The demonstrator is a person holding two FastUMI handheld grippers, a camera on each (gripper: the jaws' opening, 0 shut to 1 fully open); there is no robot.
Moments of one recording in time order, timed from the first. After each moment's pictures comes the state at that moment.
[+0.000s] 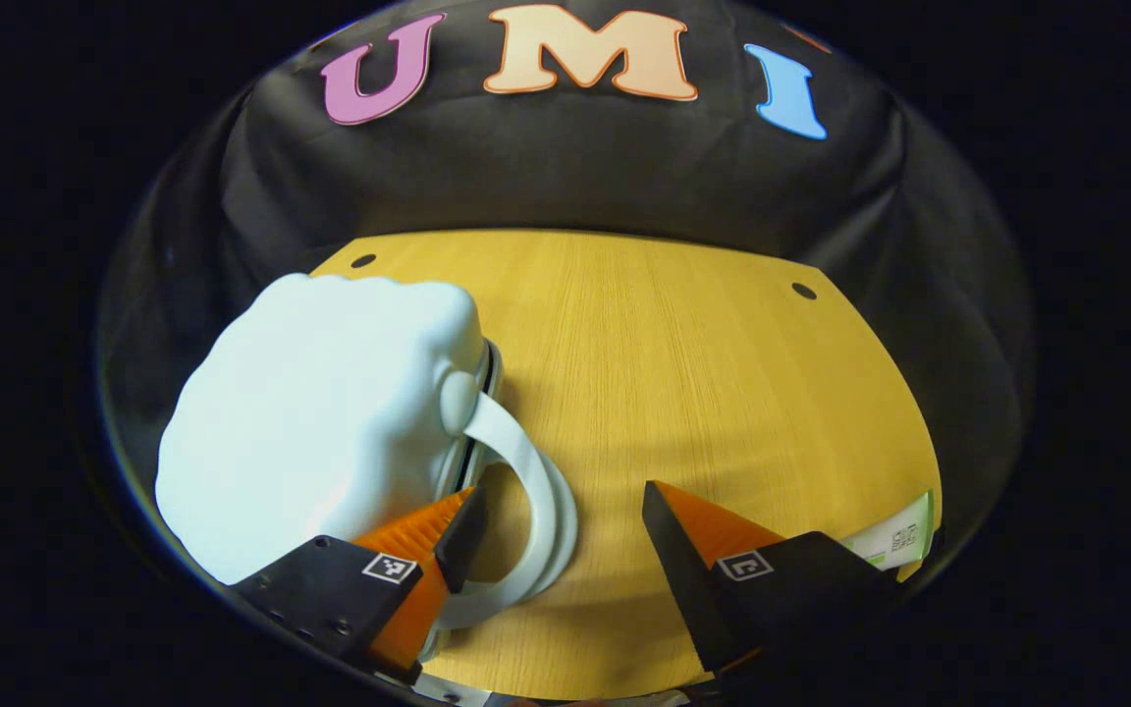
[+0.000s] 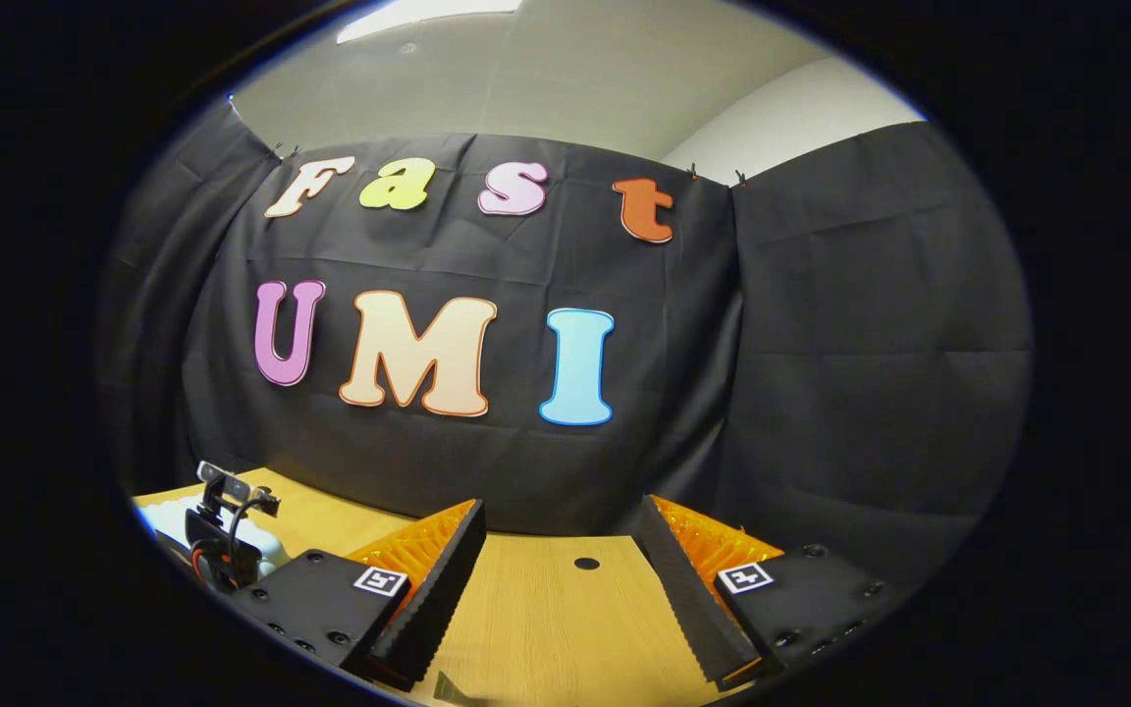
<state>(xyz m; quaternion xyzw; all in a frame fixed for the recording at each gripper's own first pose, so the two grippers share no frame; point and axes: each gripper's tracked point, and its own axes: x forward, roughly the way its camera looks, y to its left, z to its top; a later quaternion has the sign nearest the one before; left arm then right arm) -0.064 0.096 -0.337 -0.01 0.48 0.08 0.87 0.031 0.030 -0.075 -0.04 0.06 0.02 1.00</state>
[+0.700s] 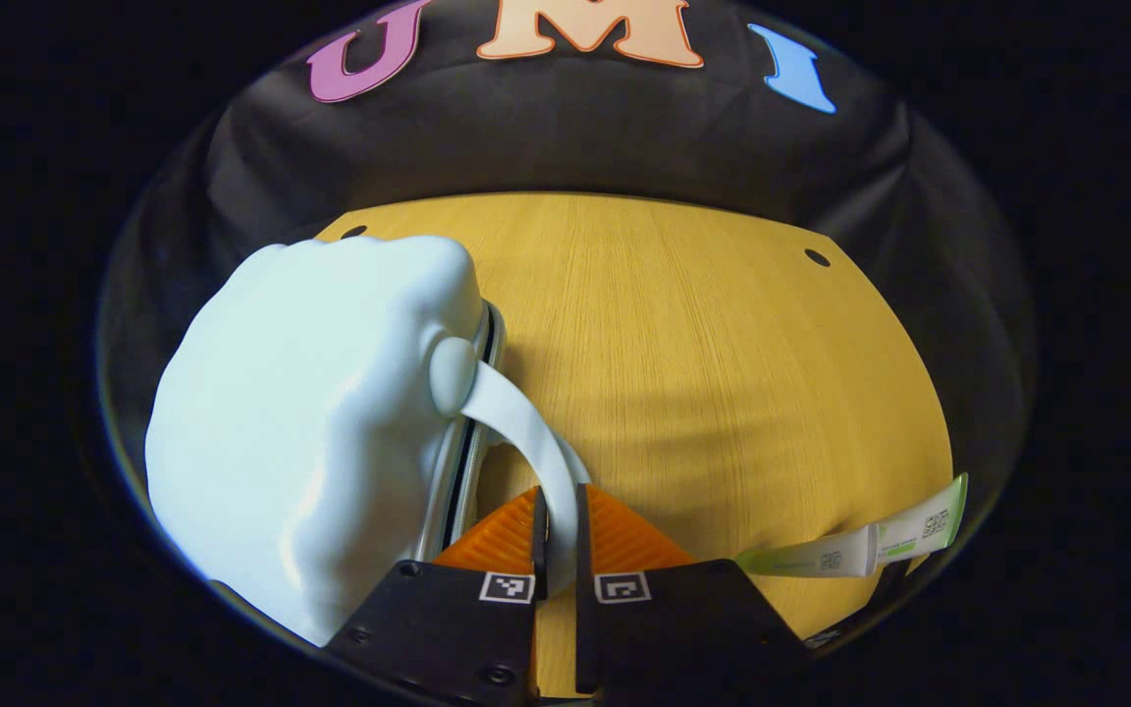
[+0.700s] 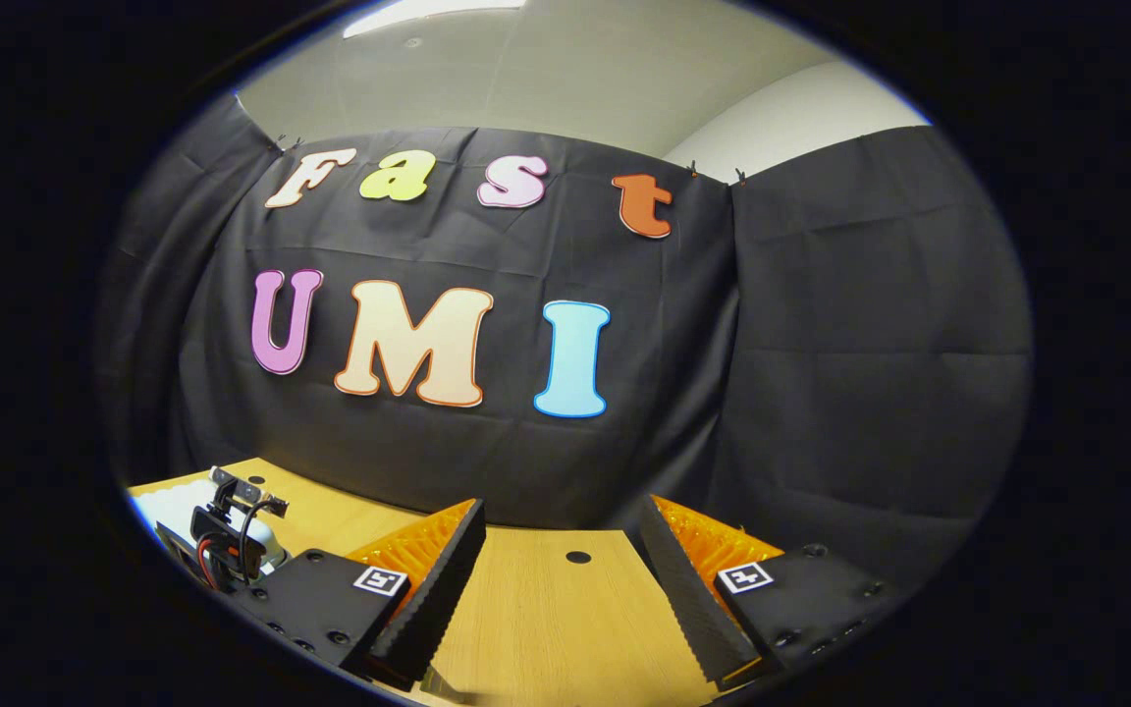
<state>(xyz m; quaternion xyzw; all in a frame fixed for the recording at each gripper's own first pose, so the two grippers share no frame) -0.067 0.106 -0.352 0.00 0.52 0.07 0.85 0.027 0.025 -0.083 -0.04 0.07 0.02 1.00</state>
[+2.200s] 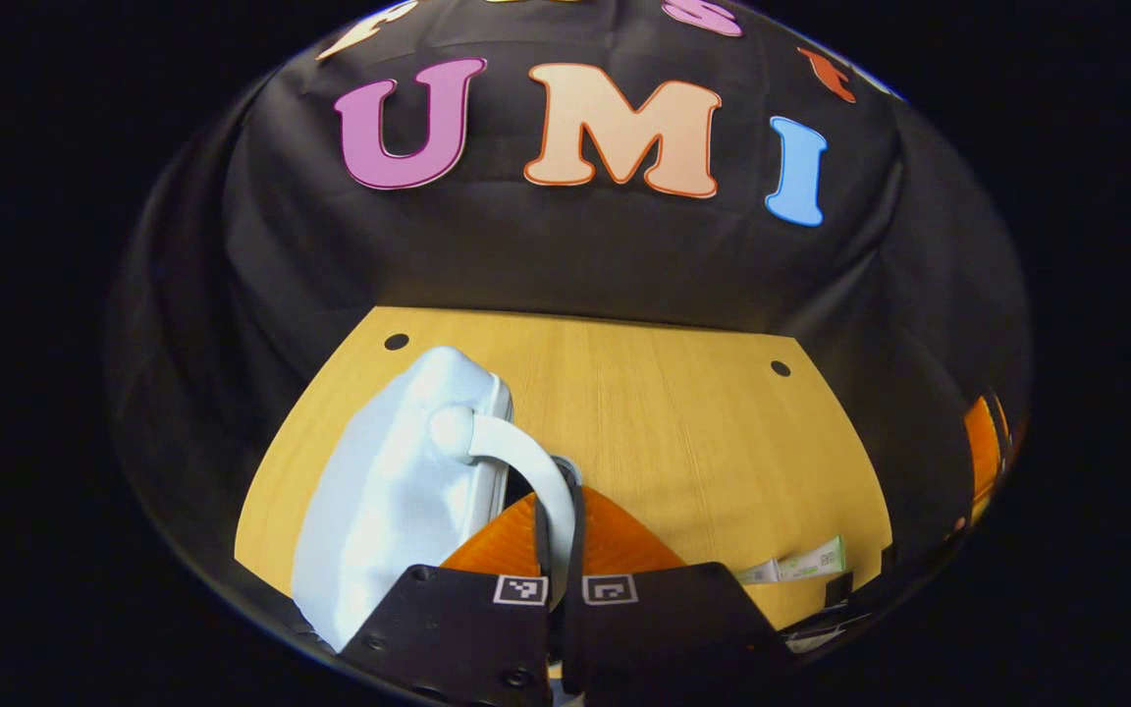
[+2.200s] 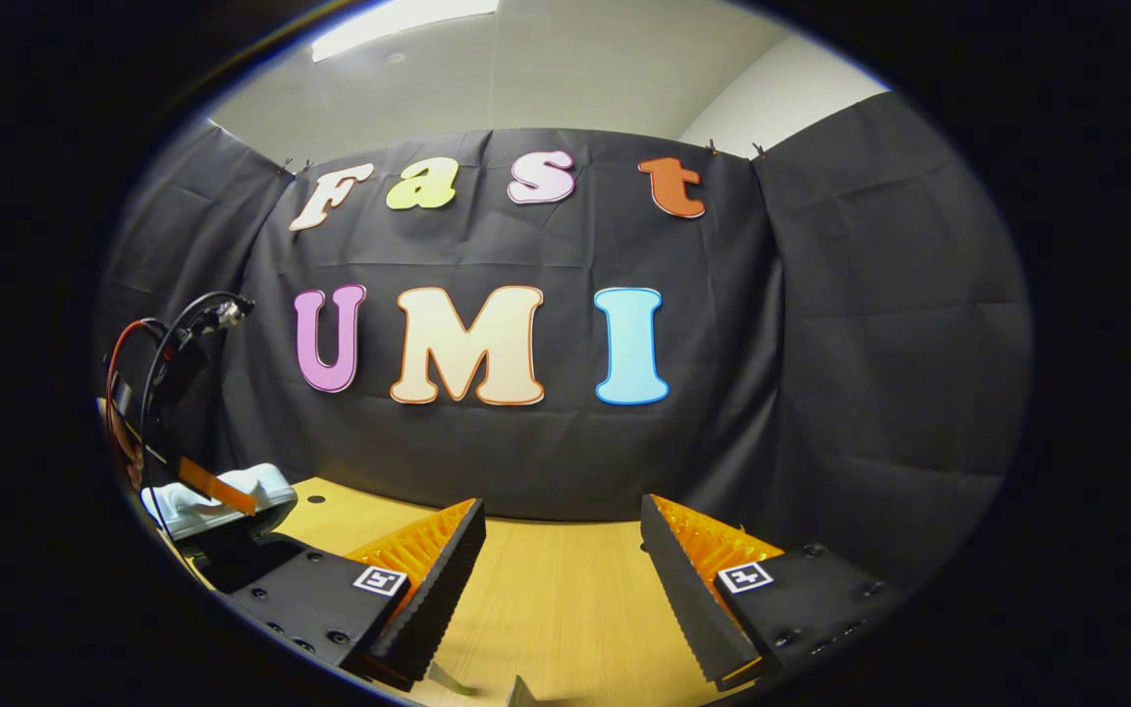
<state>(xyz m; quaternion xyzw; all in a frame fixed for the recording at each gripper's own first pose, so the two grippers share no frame) -0.016 0.182 -0.154 -0.02 0.41 0.05 0.91 0.025 0.094 -0.109 0.02 0.08 0.09 0.99</state>
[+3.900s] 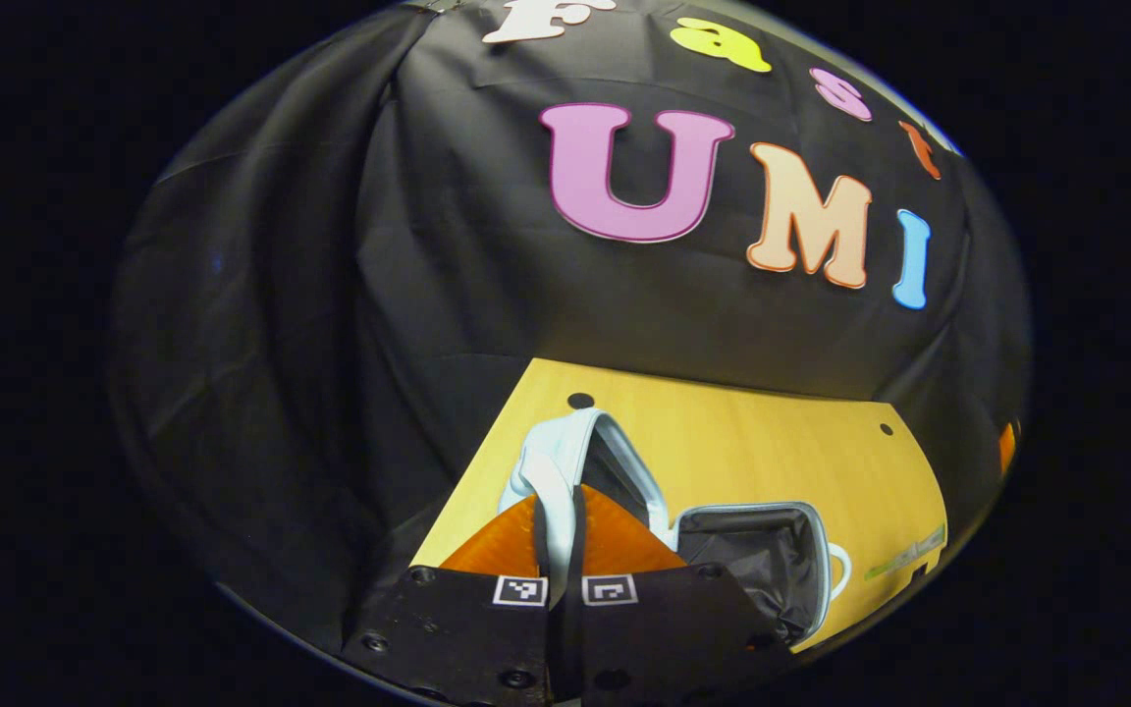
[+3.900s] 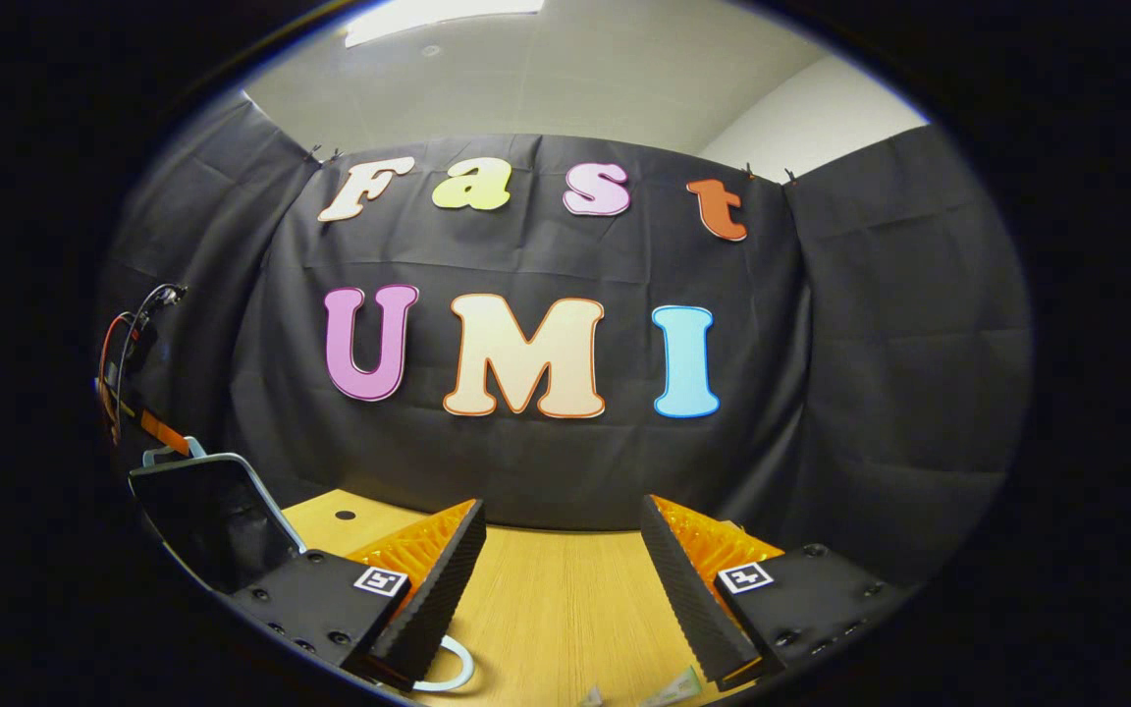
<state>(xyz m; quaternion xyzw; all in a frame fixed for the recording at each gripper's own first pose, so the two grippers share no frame) -0.047 0.508 -0.120 -0.02 0.34 0.15 0.93 -0.014 0.250 -0.083 -0.01 0.06 0.07 1.00</state>
